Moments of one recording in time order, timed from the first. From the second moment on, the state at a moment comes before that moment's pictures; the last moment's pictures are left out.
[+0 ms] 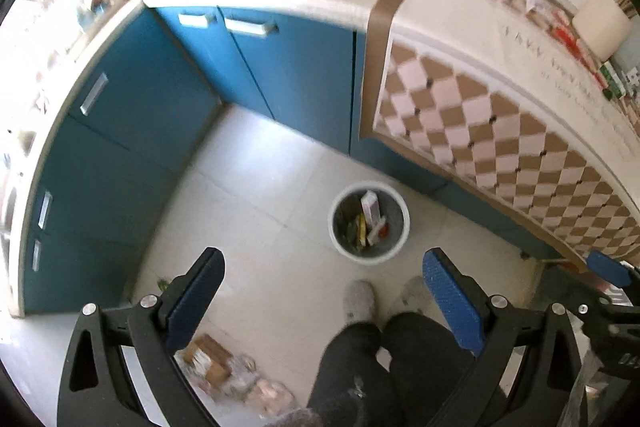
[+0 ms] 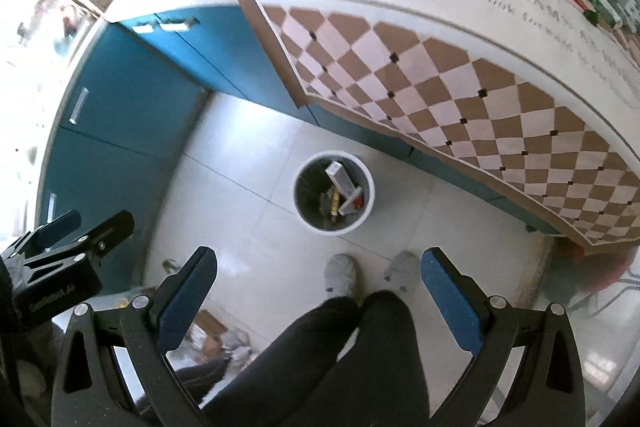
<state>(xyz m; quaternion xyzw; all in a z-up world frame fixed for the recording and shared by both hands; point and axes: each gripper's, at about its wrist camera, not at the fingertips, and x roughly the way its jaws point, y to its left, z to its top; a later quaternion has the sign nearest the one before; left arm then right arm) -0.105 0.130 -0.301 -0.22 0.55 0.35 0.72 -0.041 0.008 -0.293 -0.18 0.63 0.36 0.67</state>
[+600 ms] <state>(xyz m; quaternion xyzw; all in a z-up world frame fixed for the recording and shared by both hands) 0.169 0.104 -0.231 -0.15 0.50 0.29 0.80 0.186 -0.111 -0.200 0.05 0.58 0.24 0.78</state>
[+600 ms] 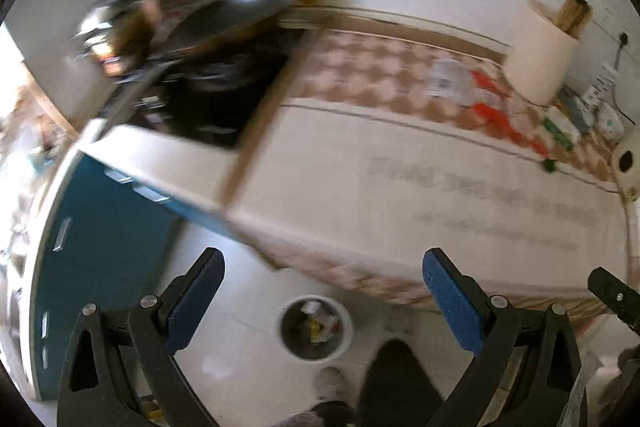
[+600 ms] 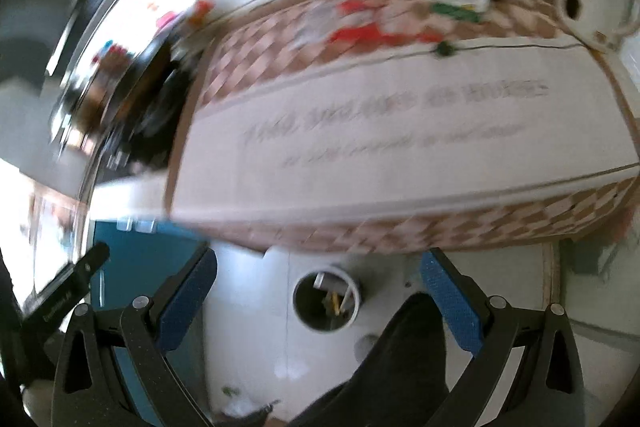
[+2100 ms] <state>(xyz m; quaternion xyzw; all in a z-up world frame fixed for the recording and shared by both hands) 0.449 0.068 -0.384 -0.12 0.61 0.25 0.74 0.504 -0.071 -0.345 -0.20 0.60 0.27 0.73</state>
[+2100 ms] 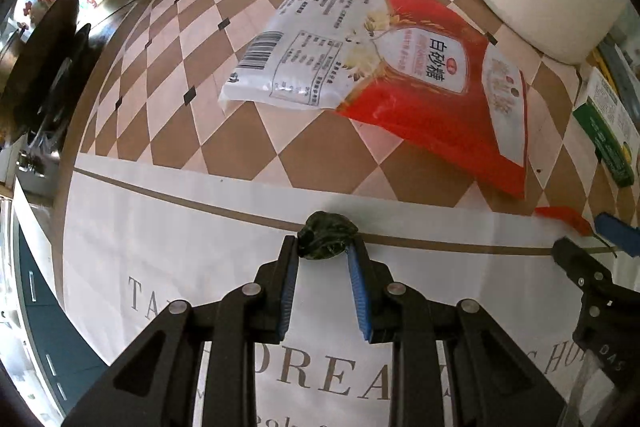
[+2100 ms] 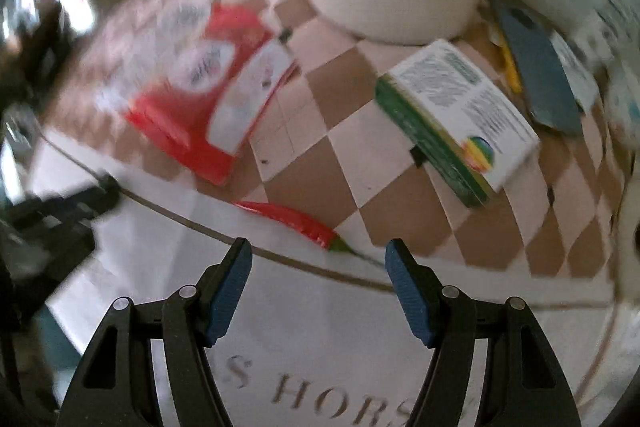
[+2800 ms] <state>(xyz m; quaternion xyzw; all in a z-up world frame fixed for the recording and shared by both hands) 0.452 0.078 -0.381 -0.14 0.60 0.24 0.75 0.528 -0.074 -0.343 -0.09 0.59 0.25 0.76</state>
